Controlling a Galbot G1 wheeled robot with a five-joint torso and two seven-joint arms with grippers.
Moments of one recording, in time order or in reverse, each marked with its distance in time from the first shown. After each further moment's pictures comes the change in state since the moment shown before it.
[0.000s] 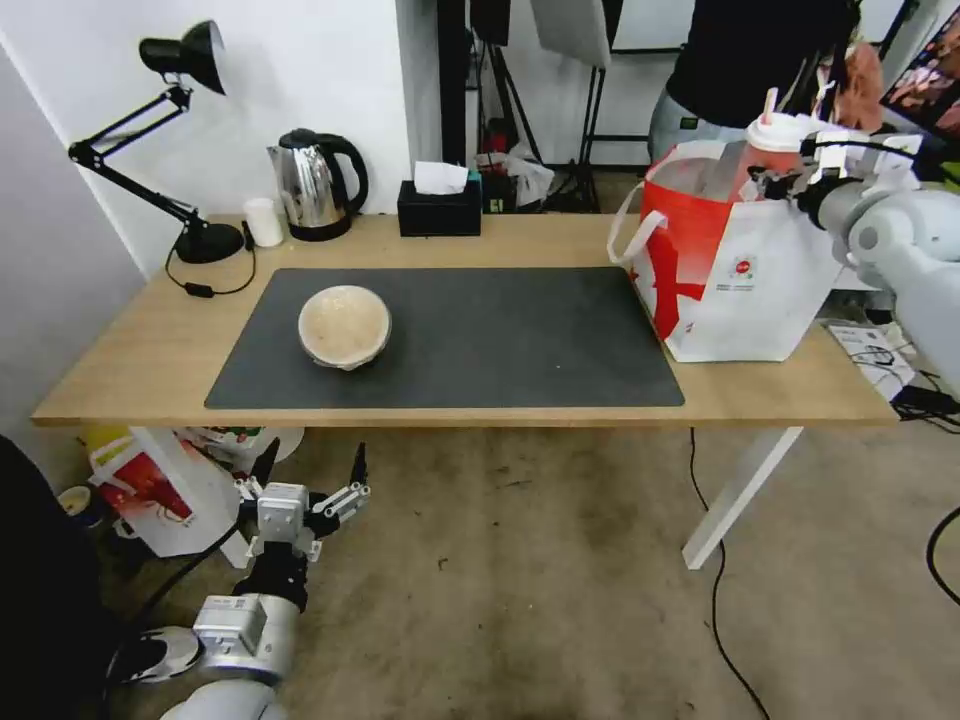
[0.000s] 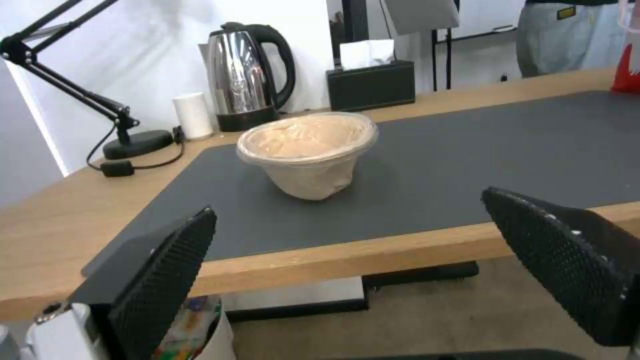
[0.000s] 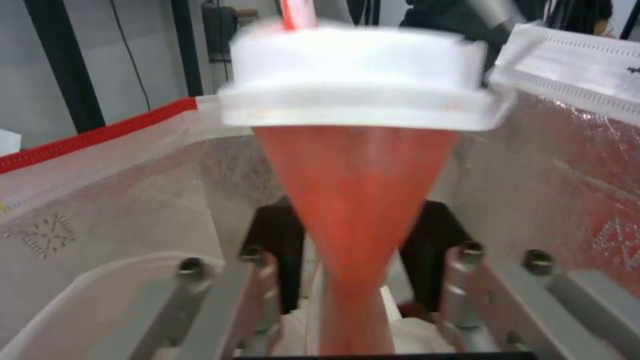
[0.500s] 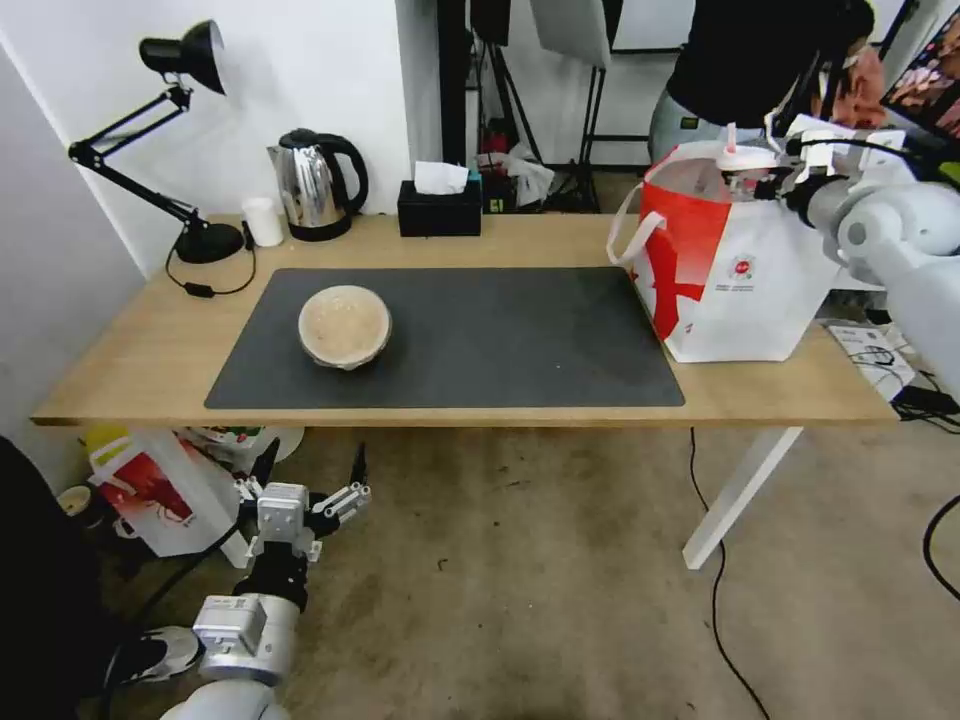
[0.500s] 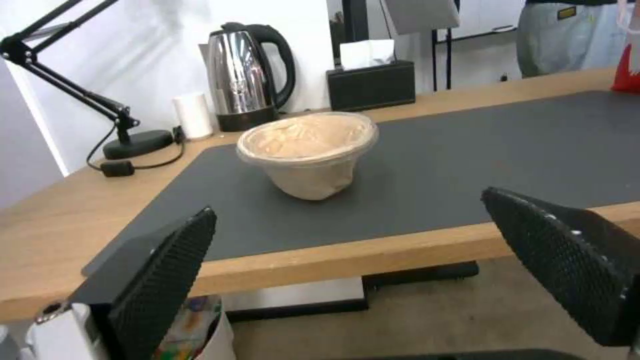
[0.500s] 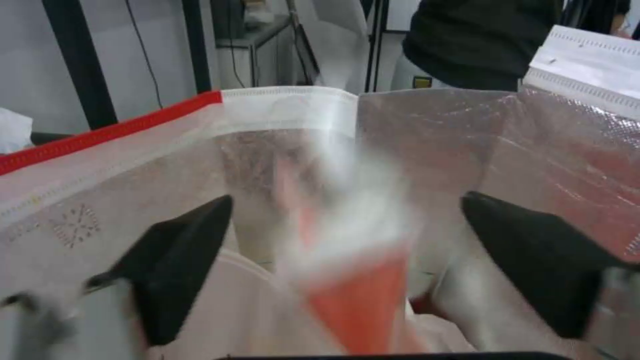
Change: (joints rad) left arm 0.000 0.000 0.000 0.000 0.000 0.000 0.000; right arm 0.027 0.003 -0.025 0.017 -0.003 -0.048 0.007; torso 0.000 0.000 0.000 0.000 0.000
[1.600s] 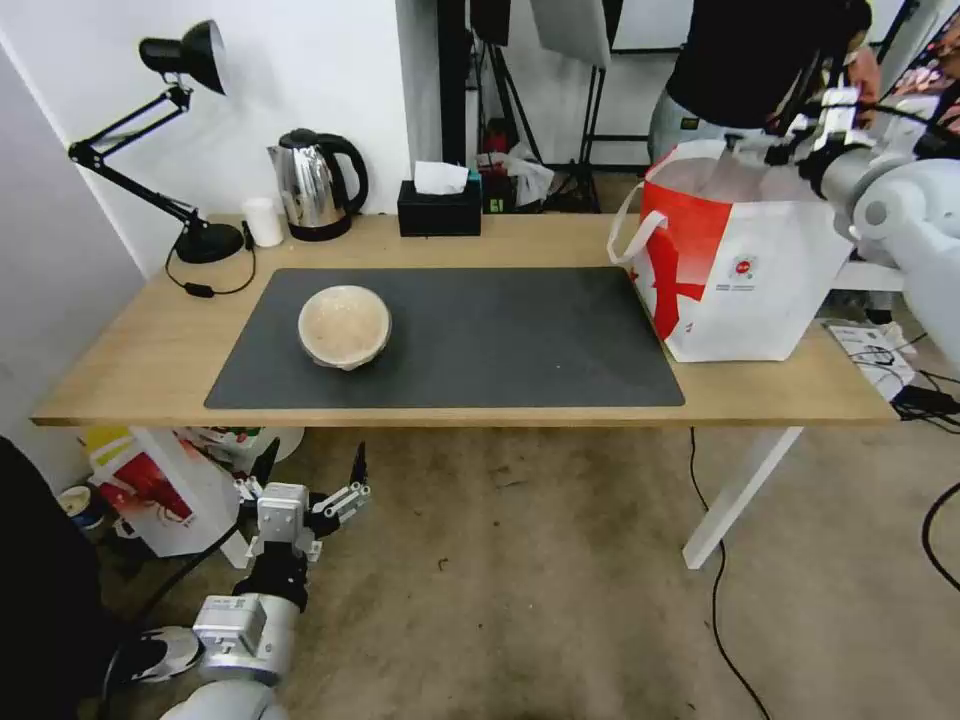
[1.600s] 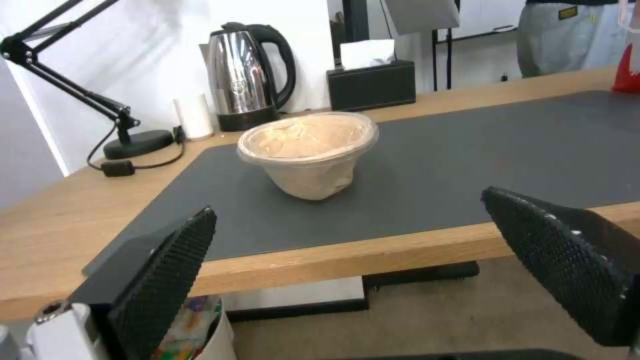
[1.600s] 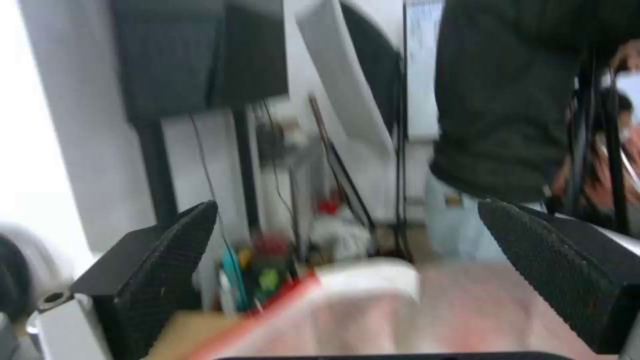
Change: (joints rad) left arm 0.000 0.000 0.000 0.000 0.000 0.000 0.000; right arm -0.059 -0.013 0.131 0.175 0.076 0.147 0.066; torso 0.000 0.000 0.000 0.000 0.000
